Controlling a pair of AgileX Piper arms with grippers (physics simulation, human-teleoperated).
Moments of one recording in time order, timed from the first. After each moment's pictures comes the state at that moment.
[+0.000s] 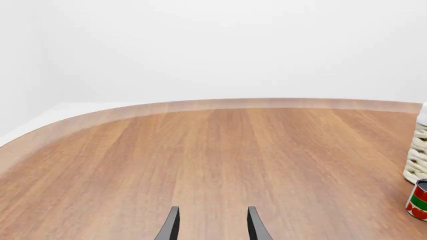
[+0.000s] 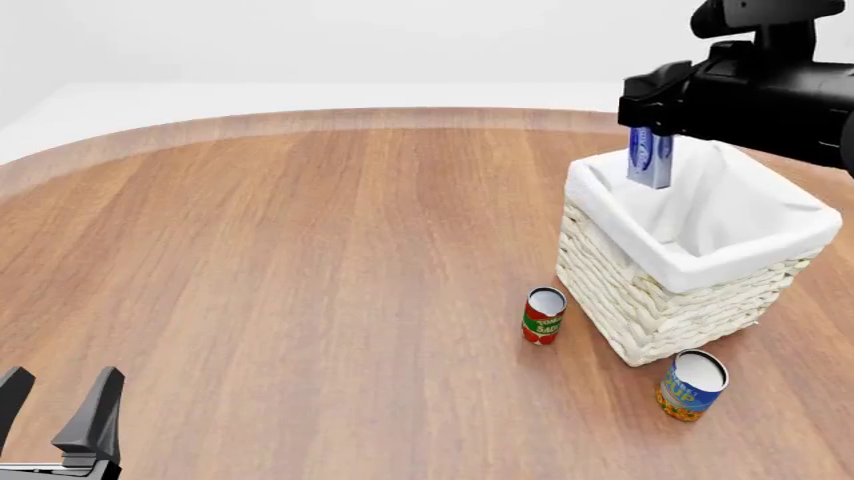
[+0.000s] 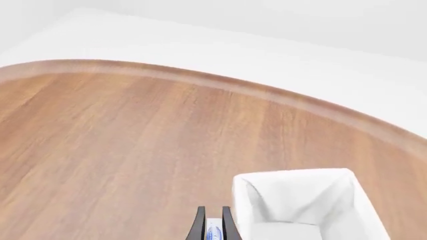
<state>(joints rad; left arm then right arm) 0.00 0.01 0.00 0.00 0.00 0.27 1.22 -1.27 0.45 -0.03</state>
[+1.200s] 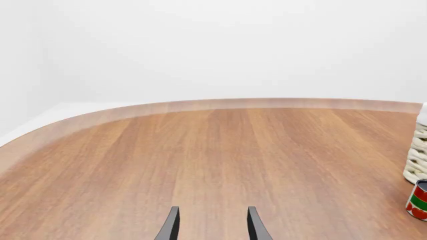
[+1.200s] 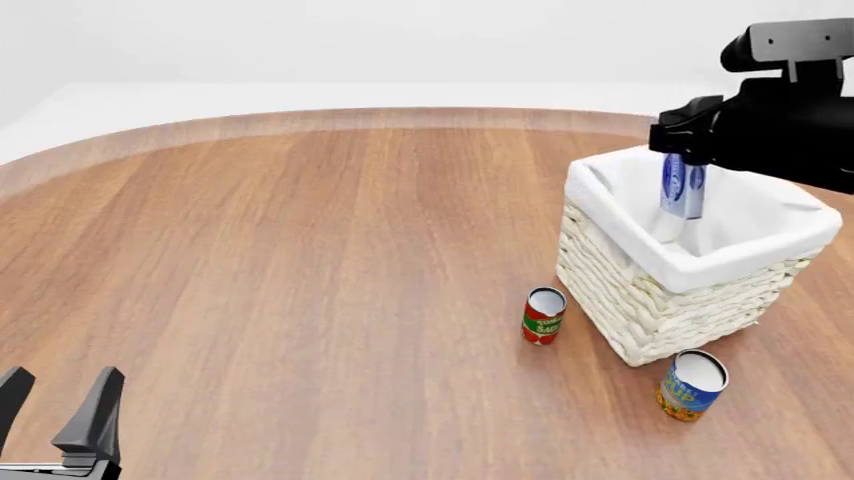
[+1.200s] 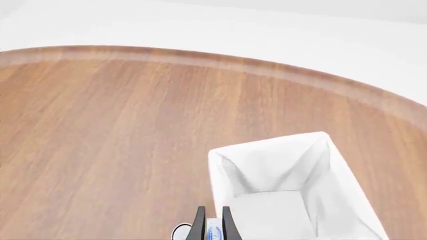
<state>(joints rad) 0.00 0.01 0.00 0.00 0.00 0.17 1.18 -1.19 0.48 0.00</state>
